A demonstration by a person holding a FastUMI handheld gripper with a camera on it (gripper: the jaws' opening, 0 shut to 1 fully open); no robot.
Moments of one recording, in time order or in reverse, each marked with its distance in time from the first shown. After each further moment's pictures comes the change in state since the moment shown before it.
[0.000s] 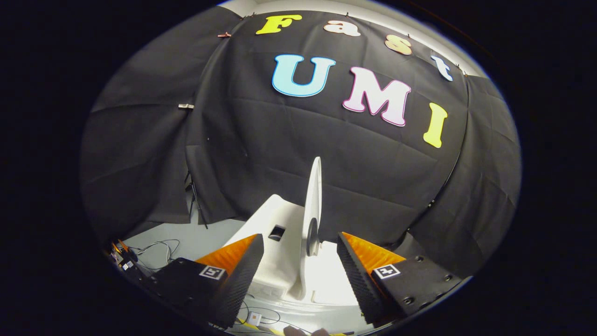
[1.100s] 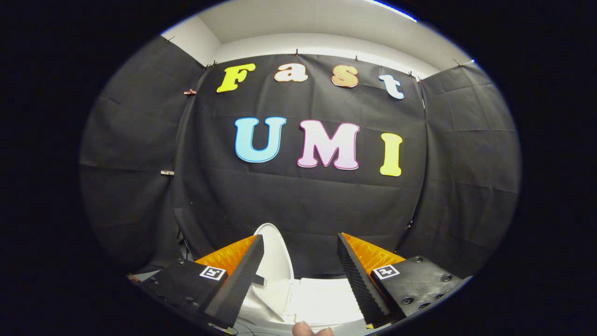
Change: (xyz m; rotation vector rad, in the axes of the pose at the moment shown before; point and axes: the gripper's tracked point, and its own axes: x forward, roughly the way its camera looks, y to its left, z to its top) arm -0.112 -0.139 0.112 0.170 -0.340 -0.074
